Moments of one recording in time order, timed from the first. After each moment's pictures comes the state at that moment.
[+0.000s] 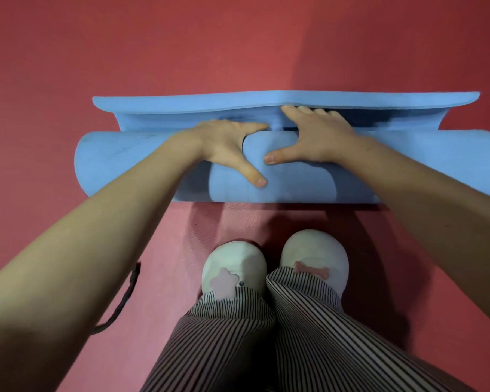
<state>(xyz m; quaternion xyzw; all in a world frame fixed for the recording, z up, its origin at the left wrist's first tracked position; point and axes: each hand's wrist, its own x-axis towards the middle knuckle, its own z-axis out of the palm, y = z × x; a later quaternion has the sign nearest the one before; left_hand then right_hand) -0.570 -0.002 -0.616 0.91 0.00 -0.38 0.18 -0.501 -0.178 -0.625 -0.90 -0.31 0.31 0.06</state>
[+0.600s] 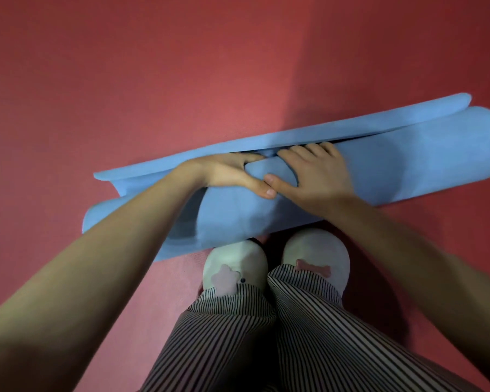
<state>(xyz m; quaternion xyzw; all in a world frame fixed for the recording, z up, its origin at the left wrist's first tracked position) -0.609 -0.008 -0.647 0.79 0.07 -0.42 0.43 -0.572 -0.198 -0.648 -0.92 -0.37 0.08 0.09</state>
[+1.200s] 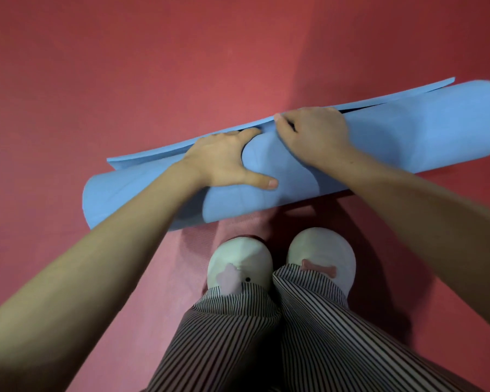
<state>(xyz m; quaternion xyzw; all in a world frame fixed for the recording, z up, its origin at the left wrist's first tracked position) -0.612 -0.003 -0.635 0.94 0.05 -0.25 0.23 -0.519 -0.155 -0.644 -0.93 -0.36 0.07 0.08</state>
